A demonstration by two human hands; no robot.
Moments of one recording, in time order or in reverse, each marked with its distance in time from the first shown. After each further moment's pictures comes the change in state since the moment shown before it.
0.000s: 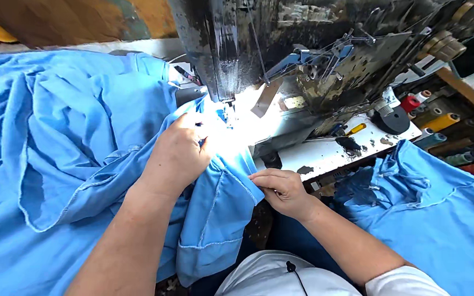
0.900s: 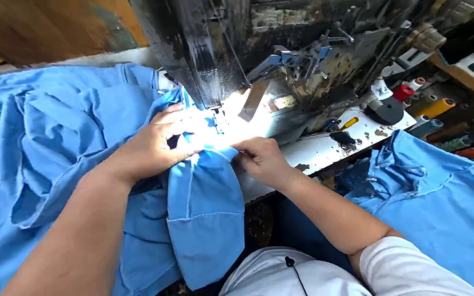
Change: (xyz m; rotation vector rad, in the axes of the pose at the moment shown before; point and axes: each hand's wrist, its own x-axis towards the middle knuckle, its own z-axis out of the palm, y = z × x) left_hand 0.029 -0.065 -0.016 -0.295 -0.191 0.243; right_hand 0.069 0.007 0.003 -0.122 0.014 0.184
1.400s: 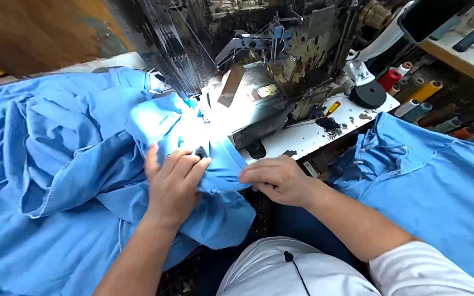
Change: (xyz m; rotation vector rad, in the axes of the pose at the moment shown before) left_hand -0.070 0.075 0.084 0.462 0.358 0.171; right_hand -0.071 -0.029 -0.041 0.054 -0.099 -0.281
